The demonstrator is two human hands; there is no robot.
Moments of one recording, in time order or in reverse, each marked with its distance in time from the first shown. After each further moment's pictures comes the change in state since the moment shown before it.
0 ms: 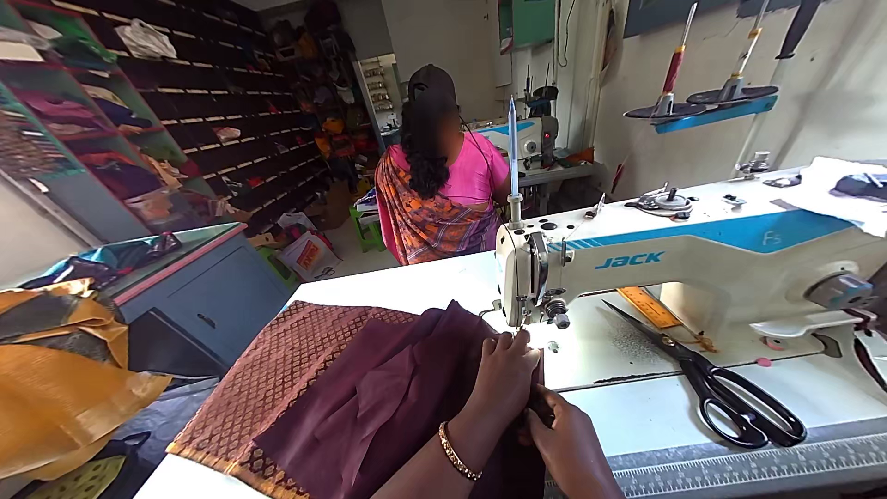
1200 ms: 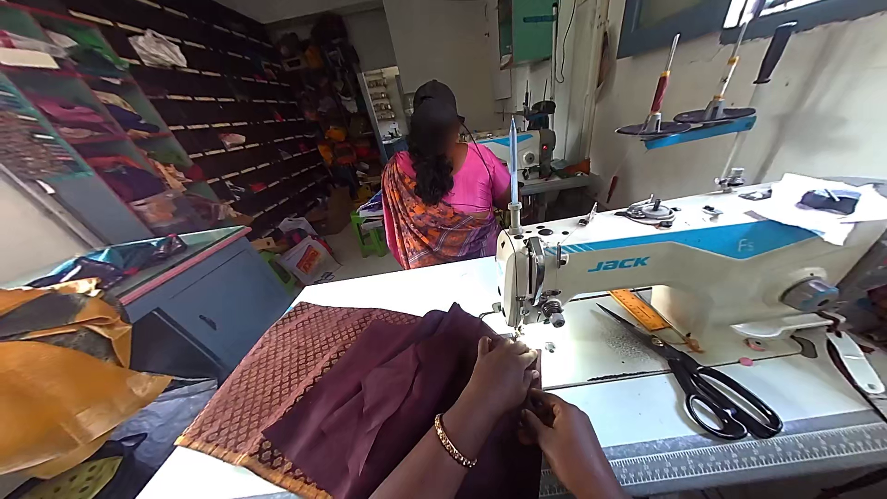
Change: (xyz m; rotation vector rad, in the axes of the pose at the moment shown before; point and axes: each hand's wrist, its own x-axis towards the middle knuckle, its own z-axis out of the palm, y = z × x) left_hand -0.003 -0.009 -0.012 -0.054 -0.195 0.046; right_hand -0.004 0.005 -0.005 0.030 -0.063 0.017
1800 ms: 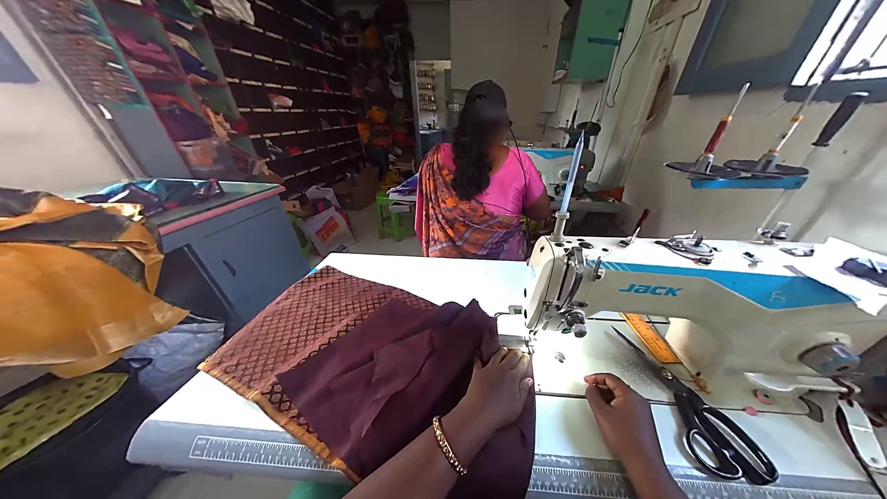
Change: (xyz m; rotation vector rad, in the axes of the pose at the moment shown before) left_hand -0.028 0.000 0.014 -0.161 -0.015 -0.172; right_hand 0.046 0.035 -0.069 -0.378 0.385 -0.322
